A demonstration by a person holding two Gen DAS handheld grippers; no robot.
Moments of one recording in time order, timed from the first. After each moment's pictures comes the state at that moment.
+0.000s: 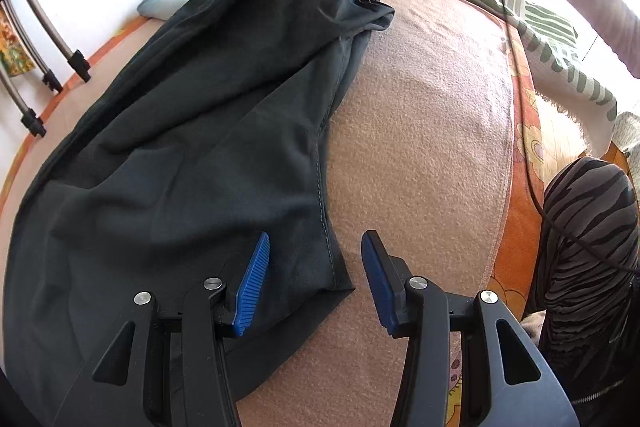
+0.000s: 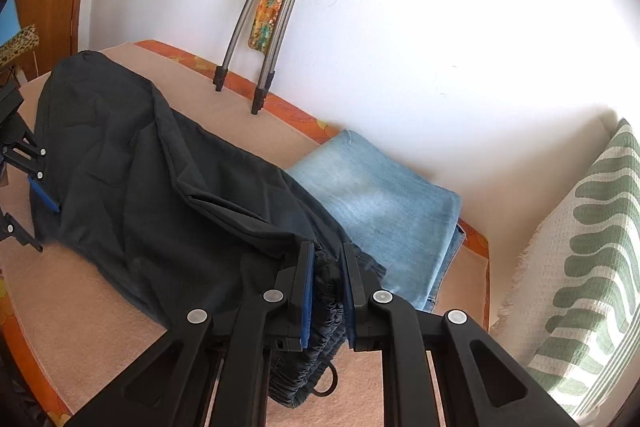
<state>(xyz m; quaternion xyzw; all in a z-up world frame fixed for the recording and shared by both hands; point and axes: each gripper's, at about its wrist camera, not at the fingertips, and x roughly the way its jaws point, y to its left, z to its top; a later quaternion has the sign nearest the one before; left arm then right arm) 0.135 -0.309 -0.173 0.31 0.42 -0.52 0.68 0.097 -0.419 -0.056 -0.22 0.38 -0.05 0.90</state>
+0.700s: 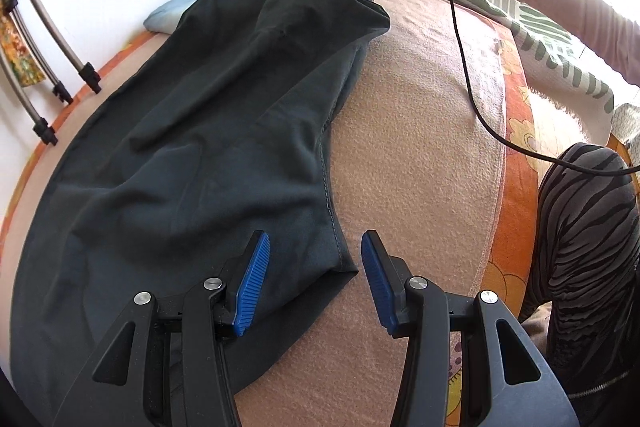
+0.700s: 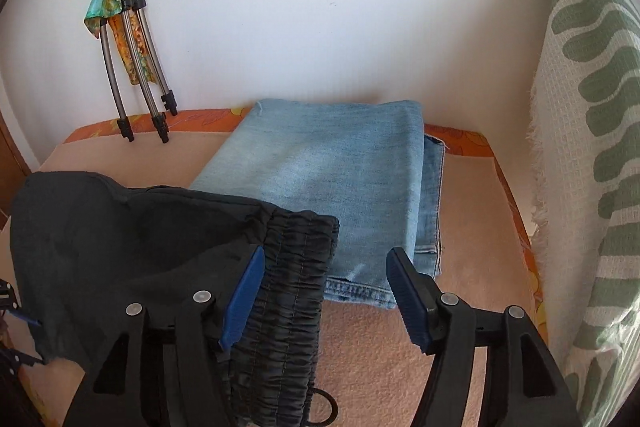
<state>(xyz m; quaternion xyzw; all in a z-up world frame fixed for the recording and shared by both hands) 0.129 -0.293 -0.164 0.32 0.39 -0.52 0.69 0.115 -0.525 -0.084 0.04 0.41 -0.13 0.90</state>
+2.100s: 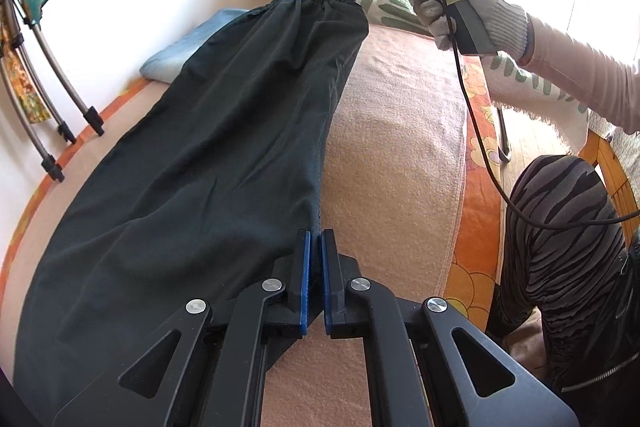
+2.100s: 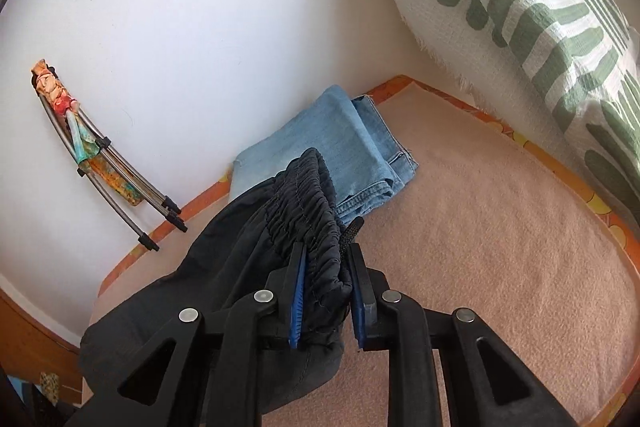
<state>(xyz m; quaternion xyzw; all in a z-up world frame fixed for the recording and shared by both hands) 0.115 -0.277 -0.146 0.30 0.32 -0.56 0.70 0.027 -0.484 -0.077 0.26 0.28 -0.25 0.89</state>
